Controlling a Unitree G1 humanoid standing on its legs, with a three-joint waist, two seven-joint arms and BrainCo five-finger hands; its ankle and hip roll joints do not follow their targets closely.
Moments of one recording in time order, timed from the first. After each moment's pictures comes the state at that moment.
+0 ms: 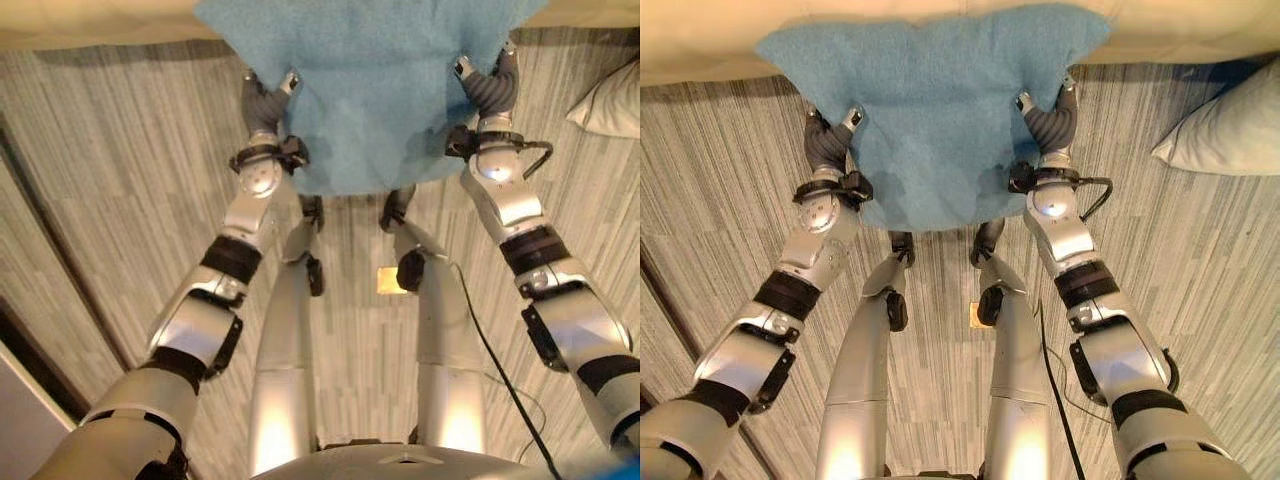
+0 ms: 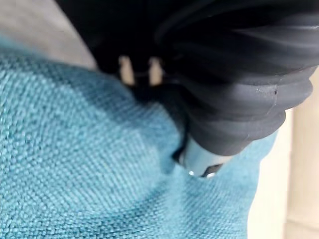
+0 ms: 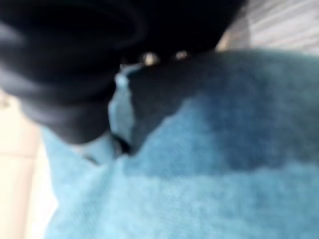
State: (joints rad) left arm -0.84 0.31 -0.31 0.51 -0.68 -0.29 0.44; right arm -0.92 -0.37 0.28 0.52 0.30 -0.18 -0.49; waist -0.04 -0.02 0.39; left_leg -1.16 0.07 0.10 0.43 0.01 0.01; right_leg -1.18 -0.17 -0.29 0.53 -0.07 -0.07
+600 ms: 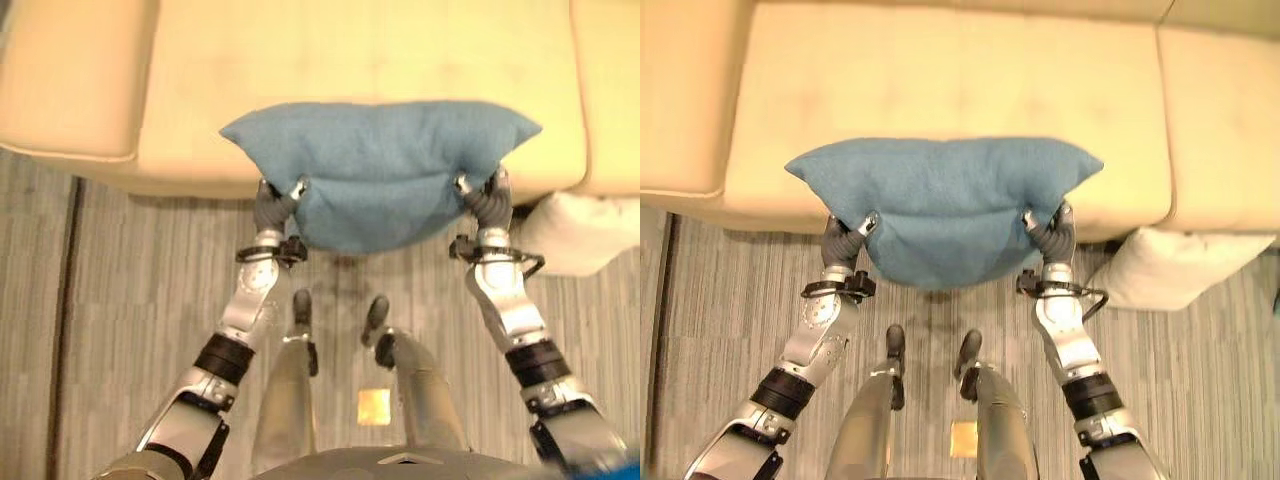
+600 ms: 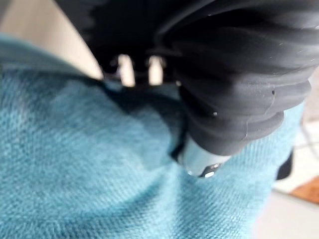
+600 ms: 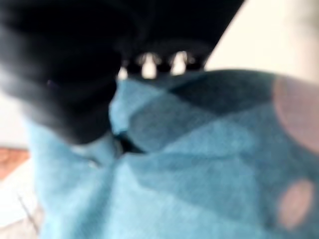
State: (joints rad) left arm -0.32 0.30 -0.32 0.25 -0.60 -0.32 0.31; right arm -0.31 -0.30 0.21 0.22 0.22 -0.26 -0.38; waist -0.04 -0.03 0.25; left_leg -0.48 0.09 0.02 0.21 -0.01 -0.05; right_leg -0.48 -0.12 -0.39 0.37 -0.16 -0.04
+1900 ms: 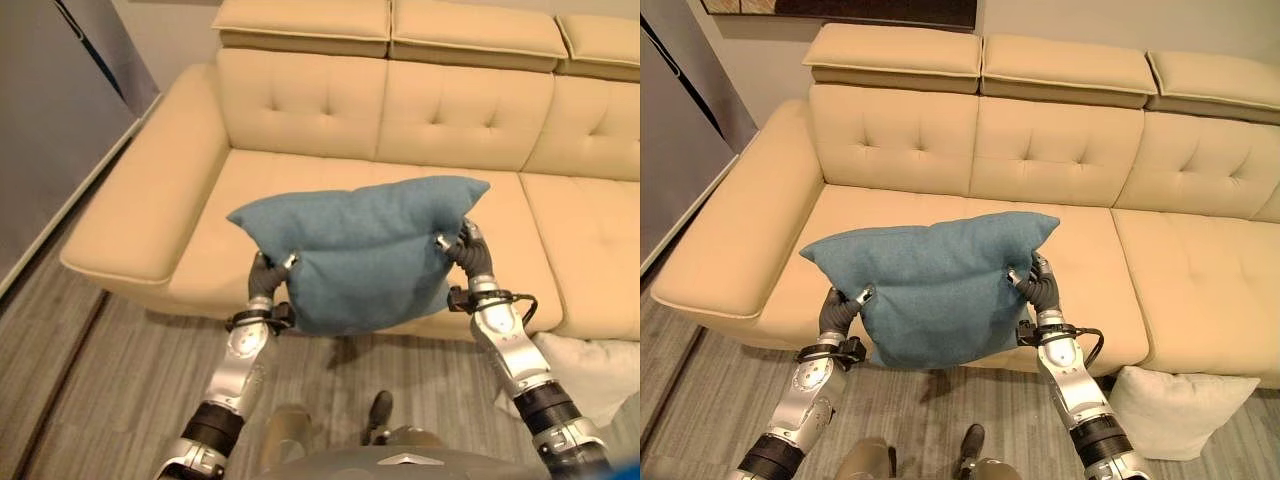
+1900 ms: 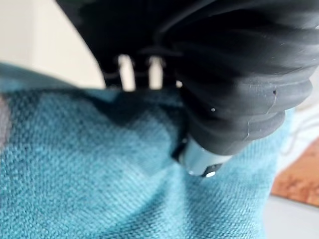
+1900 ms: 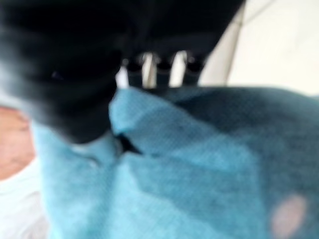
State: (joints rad) left arm -0.08 0.27 -0.27 0.26 -0.49 -0.24 0.24; right arm -0.16 -0.32 0.21 0.22 0.19 -0.19 -0.25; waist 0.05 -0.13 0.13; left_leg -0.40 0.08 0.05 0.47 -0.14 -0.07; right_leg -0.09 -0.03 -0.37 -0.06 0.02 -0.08
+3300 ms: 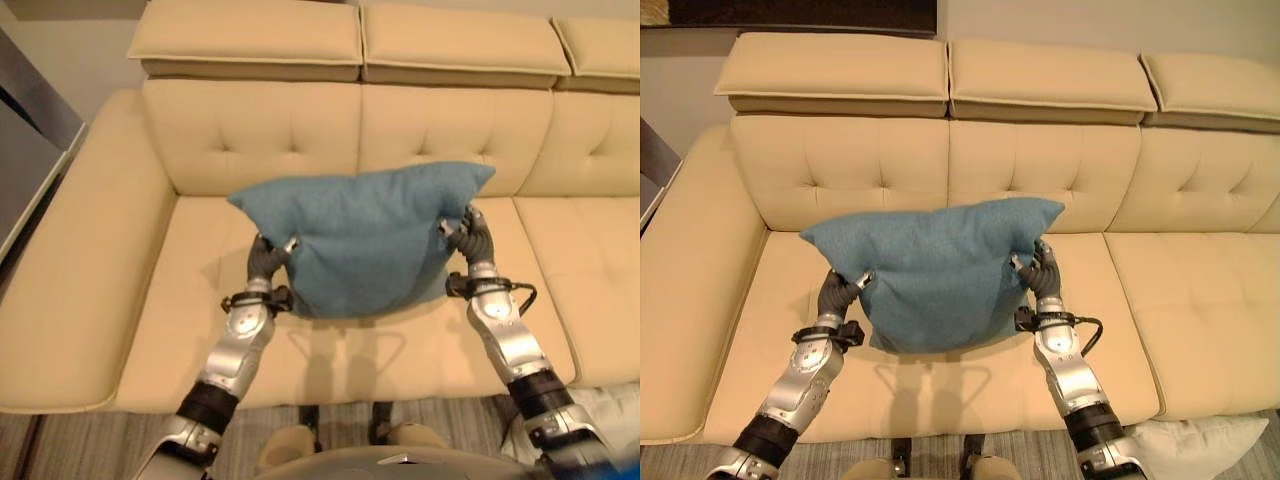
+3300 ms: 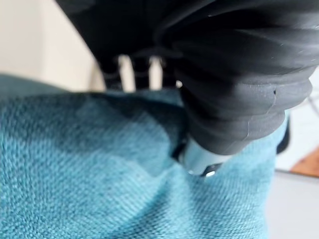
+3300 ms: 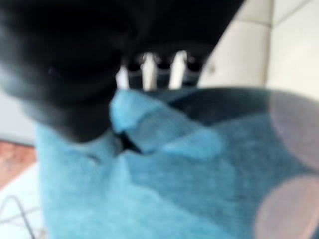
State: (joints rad) left arm -0.27 0.31 -0.28 0.26 -0.48 -0.21 0.32; right arm -0.33 -0.31 0.22 0.24 0.16 -0.17 -0.33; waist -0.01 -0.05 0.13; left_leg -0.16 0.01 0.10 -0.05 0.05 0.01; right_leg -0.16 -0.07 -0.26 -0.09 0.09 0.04
